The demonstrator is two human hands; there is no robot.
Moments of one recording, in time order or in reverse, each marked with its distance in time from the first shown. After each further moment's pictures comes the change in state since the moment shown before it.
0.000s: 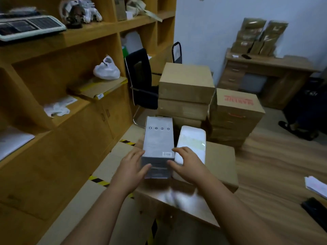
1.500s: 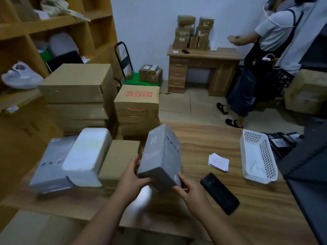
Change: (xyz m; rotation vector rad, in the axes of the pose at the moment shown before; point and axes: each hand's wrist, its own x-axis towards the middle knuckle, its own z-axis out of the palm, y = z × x) left_hand -0.034 0.294 0.260 -0.617 -0.271 -0.024; right_hand -0.186 0.350 -0.113 0.440 0.185 0.306
